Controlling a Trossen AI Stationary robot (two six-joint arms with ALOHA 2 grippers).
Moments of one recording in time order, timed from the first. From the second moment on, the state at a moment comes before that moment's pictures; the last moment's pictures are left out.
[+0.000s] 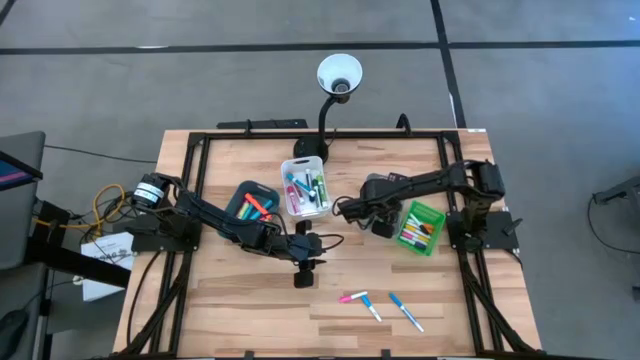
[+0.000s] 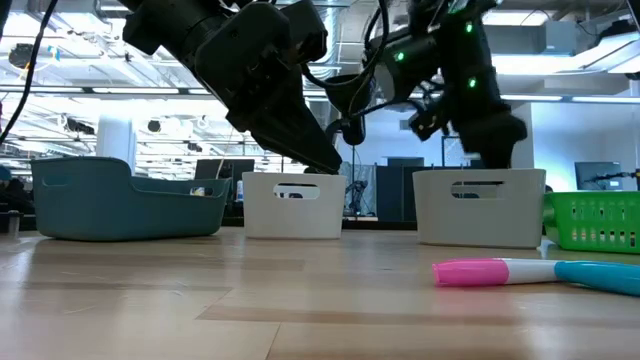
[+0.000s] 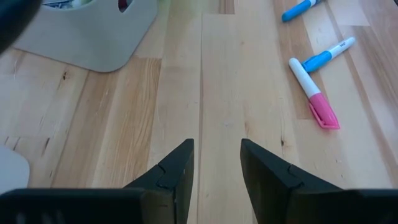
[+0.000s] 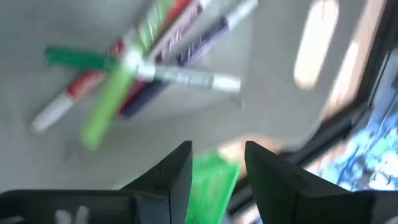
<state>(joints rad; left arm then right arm) -0.31 1.77 0.96 0.10 -0.22 -0.16 0.00 1.86 1.32 -1.43 0.33 0.39</state>
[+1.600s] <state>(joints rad) -0.38 1.79 0.96 0.23 -0.16 -0.13 0.71 1.85 1.28 -1.01 -0.06 1.35</state>
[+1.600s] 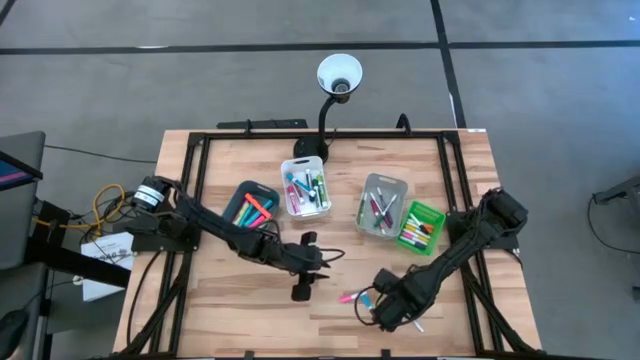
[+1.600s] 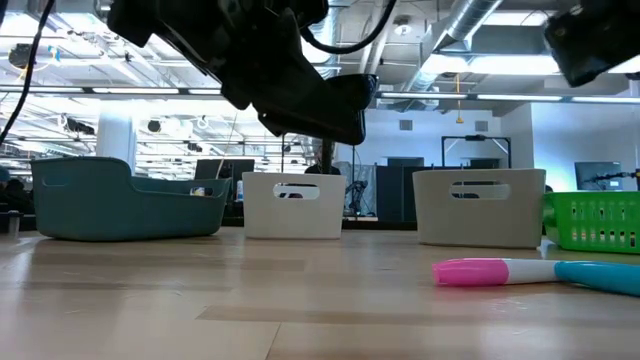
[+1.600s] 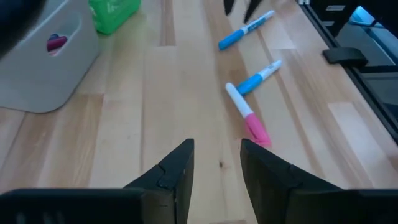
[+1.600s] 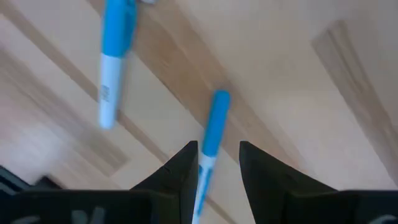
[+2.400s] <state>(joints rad) -0.34 1.79 0.96 0.23 -0.16 -0.14 0.70 1.85 1.12 -0.80 -0.05 1.38</state>
